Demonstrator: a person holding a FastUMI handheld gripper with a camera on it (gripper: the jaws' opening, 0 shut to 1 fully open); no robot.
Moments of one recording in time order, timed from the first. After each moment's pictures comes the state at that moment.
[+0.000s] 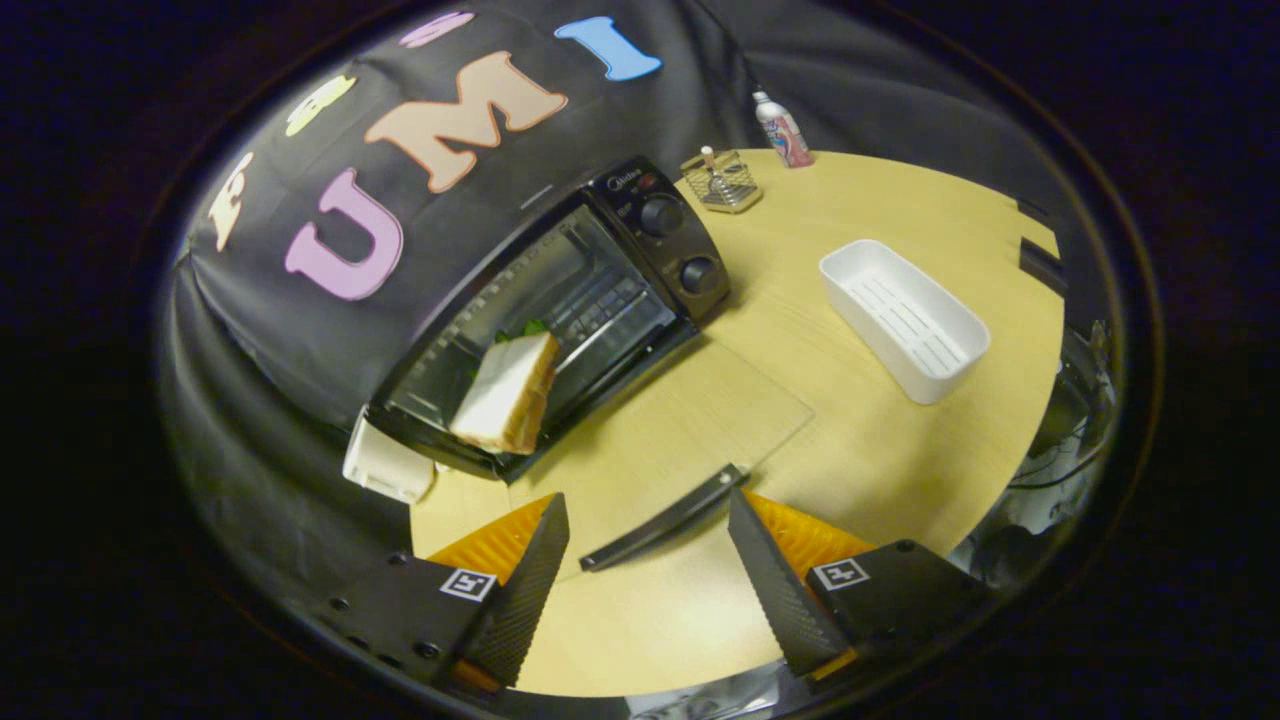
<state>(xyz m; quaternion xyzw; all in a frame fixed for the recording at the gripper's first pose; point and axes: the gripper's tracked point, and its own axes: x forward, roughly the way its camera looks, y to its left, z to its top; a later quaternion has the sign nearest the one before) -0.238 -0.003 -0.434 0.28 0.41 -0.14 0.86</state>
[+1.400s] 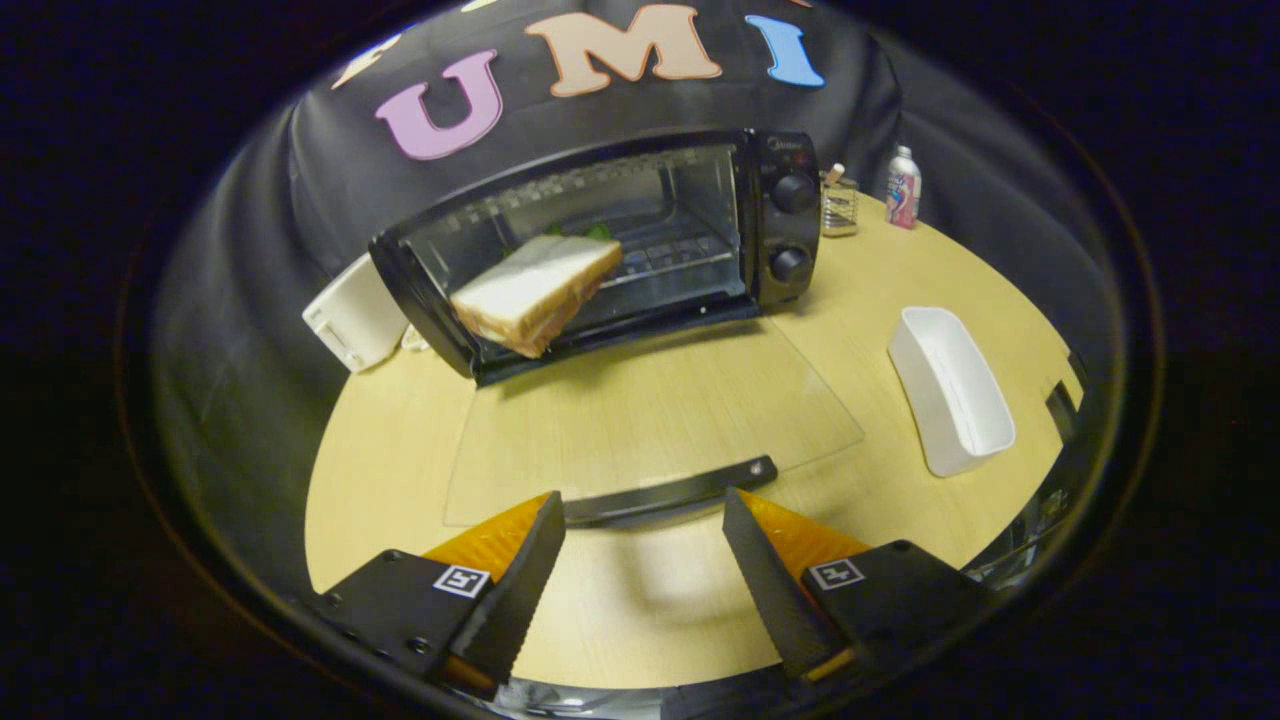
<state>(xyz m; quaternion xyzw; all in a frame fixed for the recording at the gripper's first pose) -0.211 0.021 -0.441 0.10 0.42 -0.05 0.90</state>
